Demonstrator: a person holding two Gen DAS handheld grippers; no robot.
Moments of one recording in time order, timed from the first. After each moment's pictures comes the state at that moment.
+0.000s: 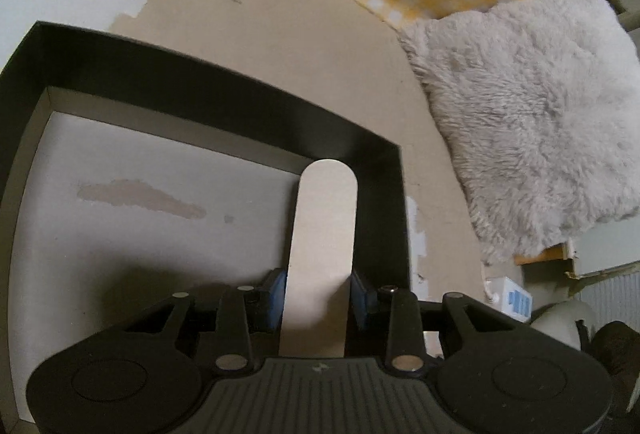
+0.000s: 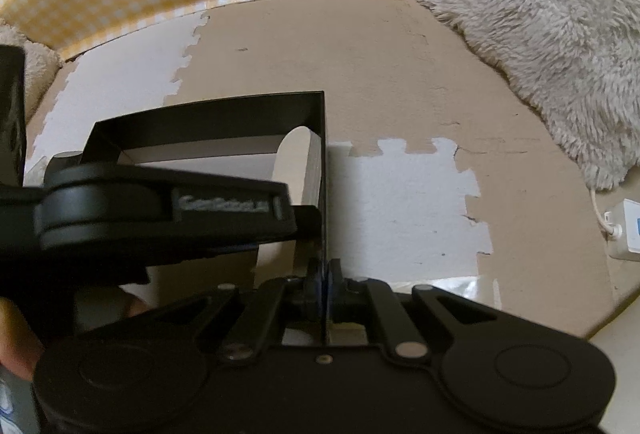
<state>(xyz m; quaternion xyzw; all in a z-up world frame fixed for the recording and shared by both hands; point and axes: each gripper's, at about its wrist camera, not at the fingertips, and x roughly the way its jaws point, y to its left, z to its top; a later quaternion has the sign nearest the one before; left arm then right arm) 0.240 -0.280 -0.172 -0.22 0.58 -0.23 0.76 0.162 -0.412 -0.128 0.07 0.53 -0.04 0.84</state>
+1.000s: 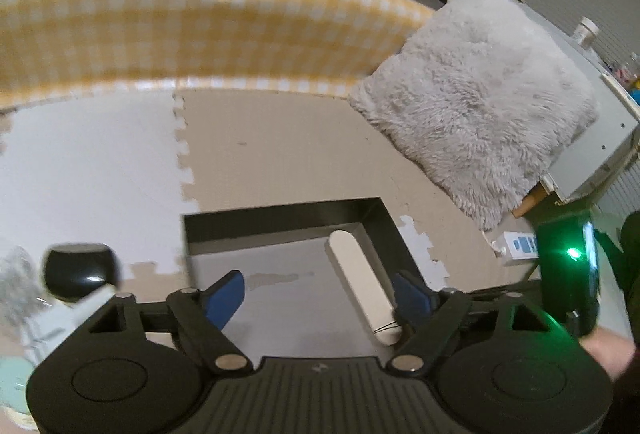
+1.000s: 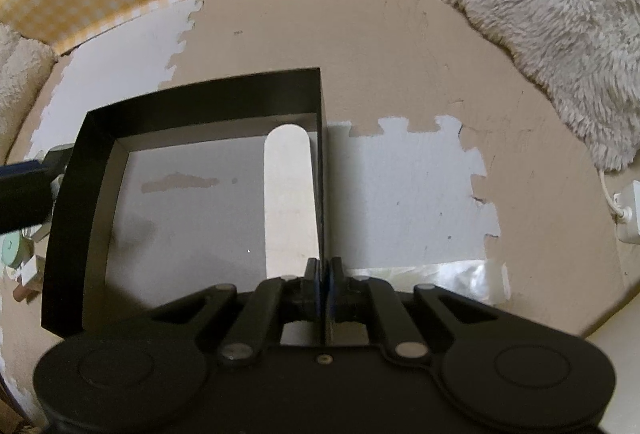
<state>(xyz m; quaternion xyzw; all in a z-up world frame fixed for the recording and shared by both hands) 0.196 -0.189 -0.068 -0.04 0.45 -0.30 0.84 0.164 -0.414 -0.143 0.08 0.56 -0.04 0.83</state>
